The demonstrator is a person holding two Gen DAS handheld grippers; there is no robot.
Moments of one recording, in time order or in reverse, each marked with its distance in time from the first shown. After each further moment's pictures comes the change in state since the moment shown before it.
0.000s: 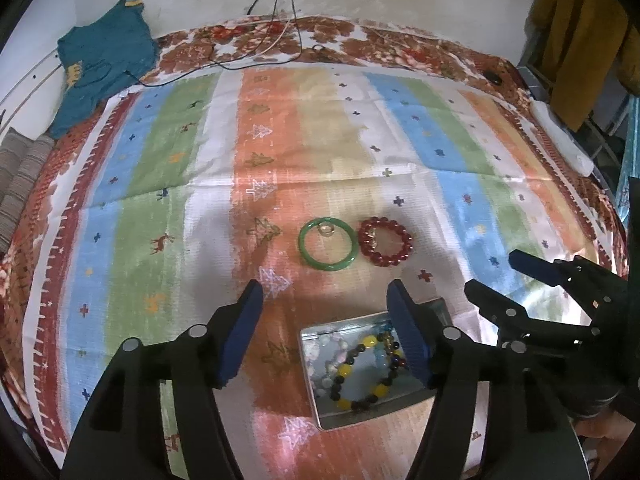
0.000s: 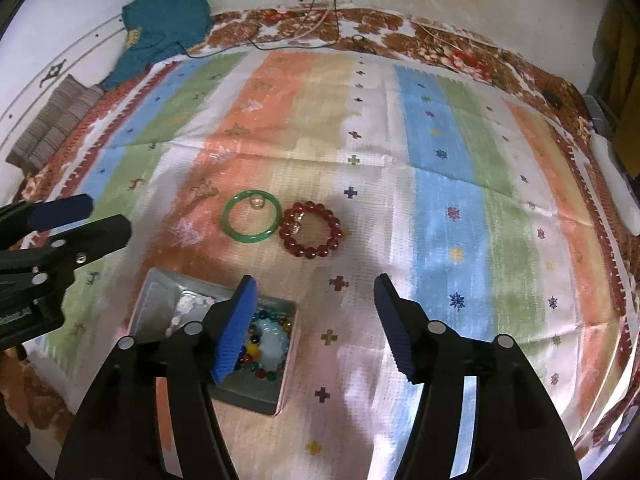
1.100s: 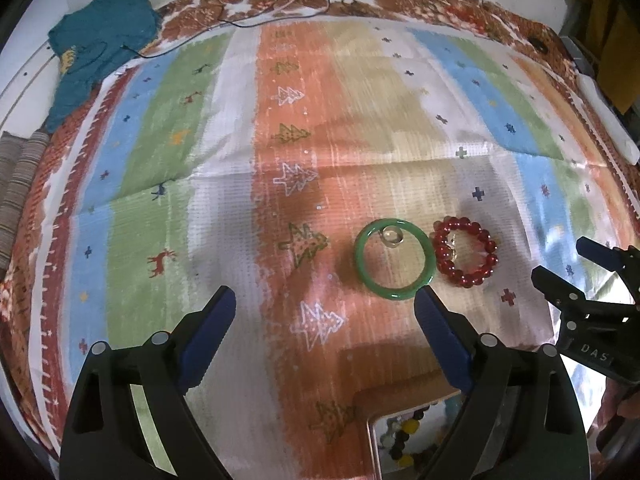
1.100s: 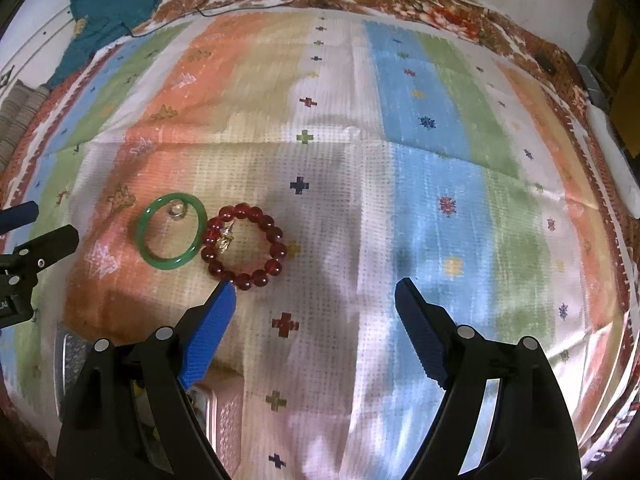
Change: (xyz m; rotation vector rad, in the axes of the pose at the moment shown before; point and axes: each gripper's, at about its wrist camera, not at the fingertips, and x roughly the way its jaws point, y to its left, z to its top) left arm 0.095 0.029 0.037 0.015 0.146 0.103; right arm 0.087 -0.035 0.030 0.060 0.123 -0.074
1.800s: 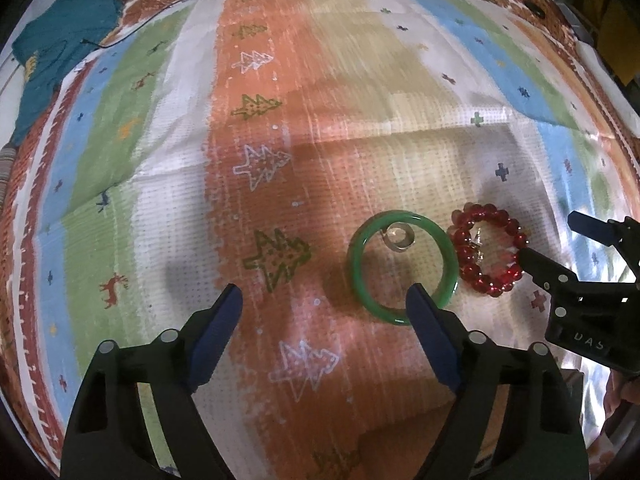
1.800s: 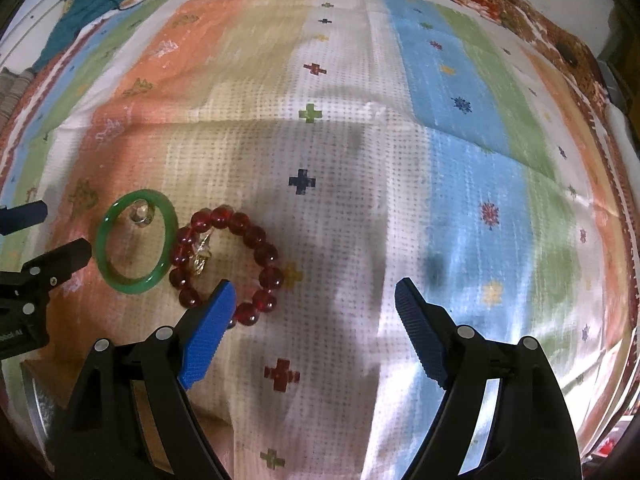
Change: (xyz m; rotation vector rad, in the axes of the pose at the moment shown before) left arm 0.061 -0.010 0.017 0.072 0.107 -0.025; right arm 0.055 0.010 0.020 -0.025 0.098 -0.009
